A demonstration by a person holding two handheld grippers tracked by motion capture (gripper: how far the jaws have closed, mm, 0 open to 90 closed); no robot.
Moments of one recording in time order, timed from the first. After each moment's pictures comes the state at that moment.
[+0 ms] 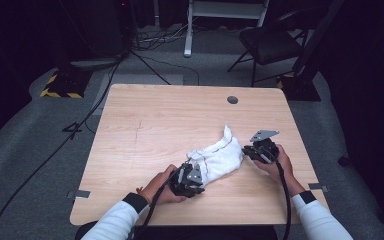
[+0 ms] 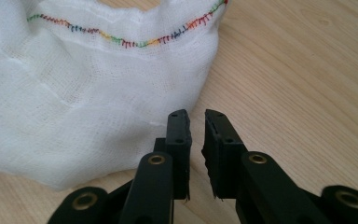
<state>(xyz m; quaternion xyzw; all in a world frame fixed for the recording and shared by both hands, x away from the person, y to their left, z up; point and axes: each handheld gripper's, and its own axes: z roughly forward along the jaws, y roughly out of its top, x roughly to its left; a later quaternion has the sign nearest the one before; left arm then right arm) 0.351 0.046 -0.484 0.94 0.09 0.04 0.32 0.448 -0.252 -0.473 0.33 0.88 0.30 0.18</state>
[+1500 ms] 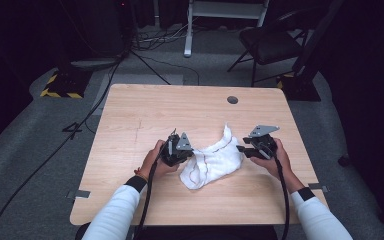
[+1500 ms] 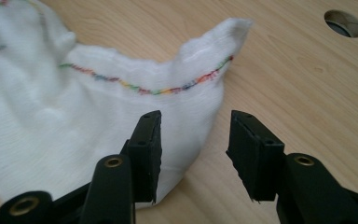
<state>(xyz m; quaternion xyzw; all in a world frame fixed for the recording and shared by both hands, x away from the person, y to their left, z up) 0.422 0.082 -0.461 0.90 0.19 0.16 0.36 0.457 -0.243 -0.457 0.31 0.87 0.34 0.19</state>
